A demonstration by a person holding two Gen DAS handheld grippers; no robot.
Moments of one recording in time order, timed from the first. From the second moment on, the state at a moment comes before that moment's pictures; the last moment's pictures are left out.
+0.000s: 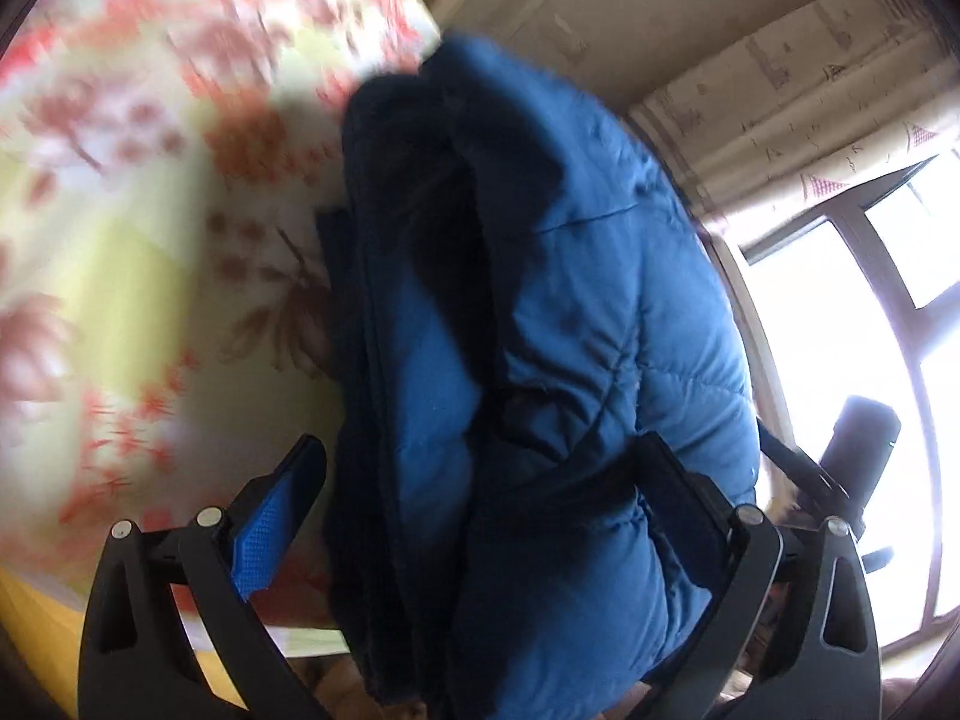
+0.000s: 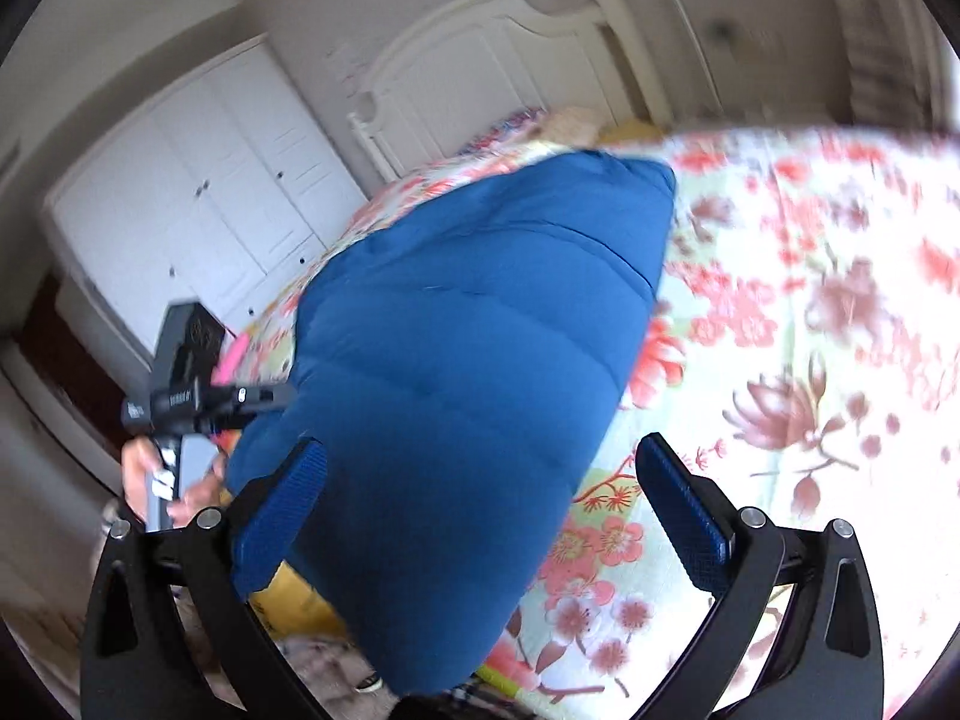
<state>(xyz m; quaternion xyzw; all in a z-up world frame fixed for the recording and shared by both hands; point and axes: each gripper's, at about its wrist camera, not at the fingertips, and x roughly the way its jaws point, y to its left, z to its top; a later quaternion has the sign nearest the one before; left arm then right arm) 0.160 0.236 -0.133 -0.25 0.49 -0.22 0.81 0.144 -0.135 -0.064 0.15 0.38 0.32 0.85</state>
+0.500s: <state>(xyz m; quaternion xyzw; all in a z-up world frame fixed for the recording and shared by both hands) 0.163 0.224 -0.148 -0.26 0.49 -0.30 0.78 0.184 -0.103 -0.105 0.21 0.47 0.37 0.77</state>
